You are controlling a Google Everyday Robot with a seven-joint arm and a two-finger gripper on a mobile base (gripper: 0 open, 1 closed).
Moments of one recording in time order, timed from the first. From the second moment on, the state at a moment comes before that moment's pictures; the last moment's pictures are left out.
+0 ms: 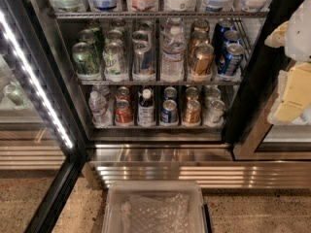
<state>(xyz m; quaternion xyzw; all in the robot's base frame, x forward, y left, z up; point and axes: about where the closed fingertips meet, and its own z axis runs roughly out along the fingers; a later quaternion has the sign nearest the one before) 0.438 -0.217 0.976 -0.60 0.78 -0.03 0.16</state>
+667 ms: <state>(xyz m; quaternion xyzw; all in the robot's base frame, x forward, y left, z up) 0.444 -0.210 0.969 -0.60 0.78 -0.01 0.18</state>
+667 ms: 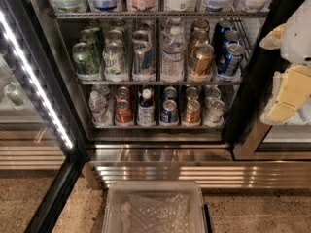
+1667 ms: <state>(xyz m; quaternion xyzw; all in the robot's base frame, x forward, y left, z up) 0.527 -0.079 0.919 -0.59 0.72 0.19 0.31</state>
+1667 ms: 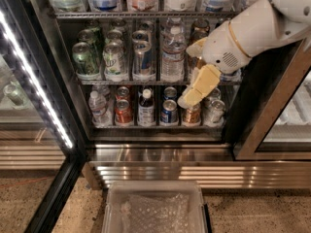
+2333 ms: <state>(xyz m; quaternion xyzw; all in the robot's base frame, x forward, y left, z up) 0.540 -0.033 0.909 -0.61 0.70 0.23 0.30</state>
